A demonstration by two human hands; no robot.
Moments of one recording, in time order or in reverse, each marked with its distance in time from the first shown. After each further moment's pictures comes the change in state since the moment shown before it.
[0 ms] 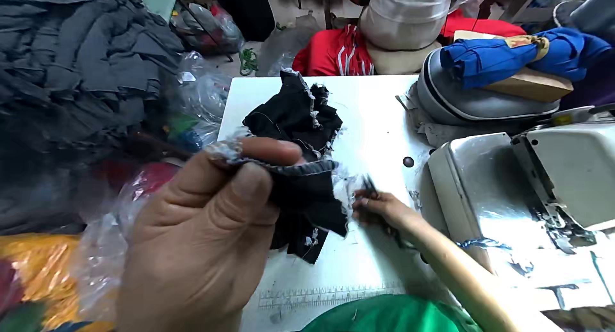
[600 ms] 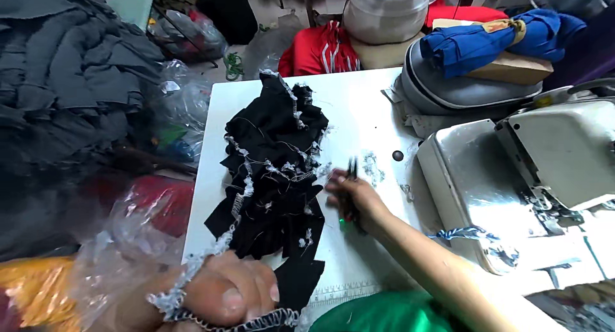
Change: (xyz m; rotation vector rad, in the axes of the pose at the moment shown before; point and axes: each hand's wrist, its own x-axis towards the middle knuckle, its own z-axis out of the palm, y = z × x) left_hand -0.047 0.017 -0.010 -0.052 -0.172 -0.173; right_hand 0.030 -0.011 0.041 0.457 0.220 -0.026
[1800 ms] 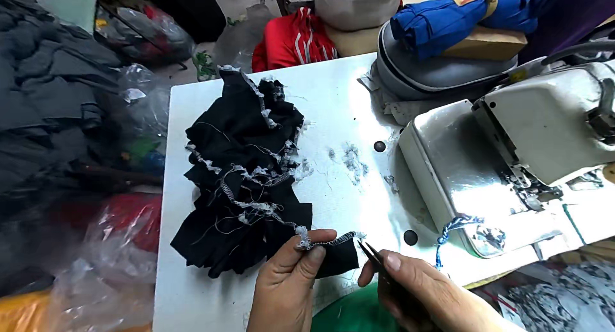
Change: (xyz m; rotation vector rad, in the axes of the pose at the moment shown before) left_hand -0.006 -0.080 0.063 -0.018 0.341 -0.297; right_hand -0.155 -0.013 -0.059 -0.307 -0.357 0.009
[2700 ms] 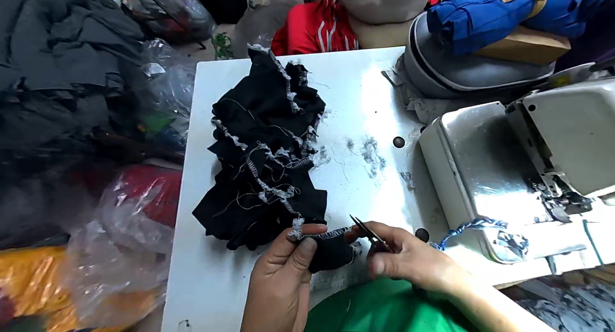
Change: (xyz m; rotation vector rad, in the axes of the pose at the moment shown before) left_hand -0.012 -0.001 -0.017 -0.068 0.179 -0.022; right_hand 0.049 0.010 -0.008 -0.163 -0.082 -0.023
